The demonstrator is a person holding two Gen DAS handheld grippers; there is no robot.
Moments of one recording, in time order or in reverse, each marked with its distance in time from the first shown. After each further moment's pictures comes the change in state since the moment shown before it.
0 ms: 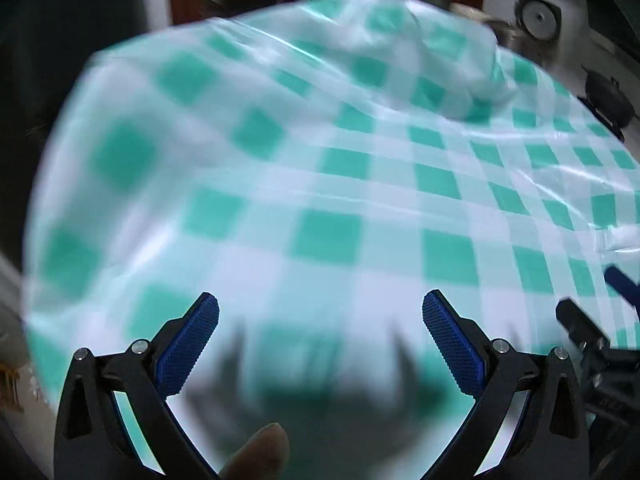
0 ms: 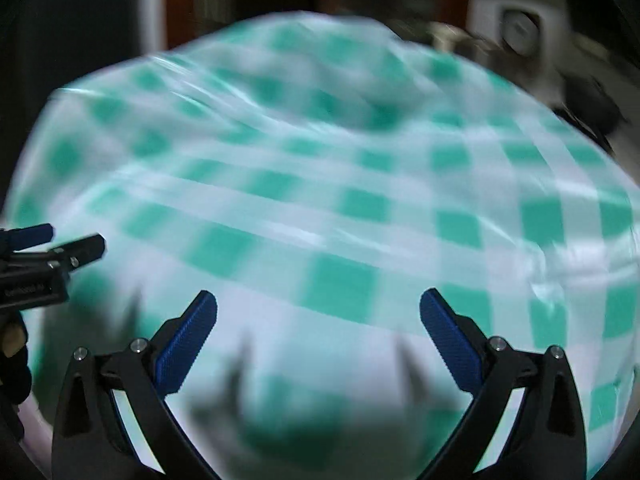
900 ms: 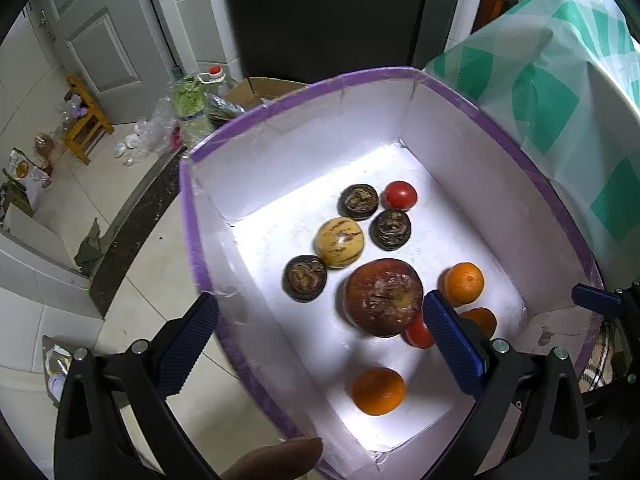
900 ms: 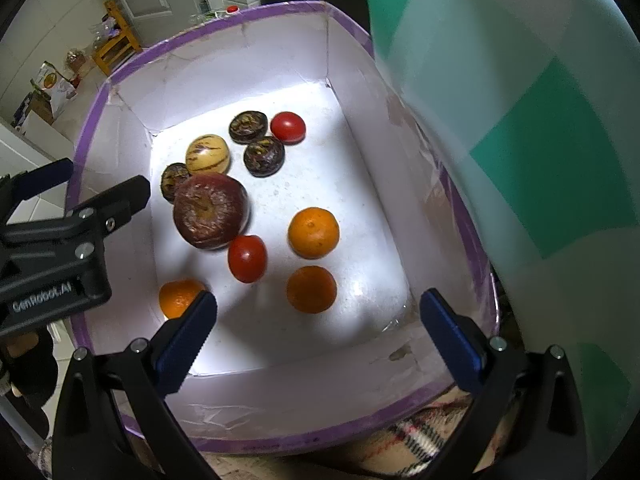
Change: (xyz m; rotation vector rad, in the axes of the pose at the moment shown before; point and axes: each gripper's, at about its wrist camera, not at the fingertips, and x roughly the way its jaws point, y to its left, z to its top) left arm -0.074 0.286 -0.340 -0.671 0.228 0.471; right arm 0.001 0.413 -0.213 -0.864 0.438 0.554
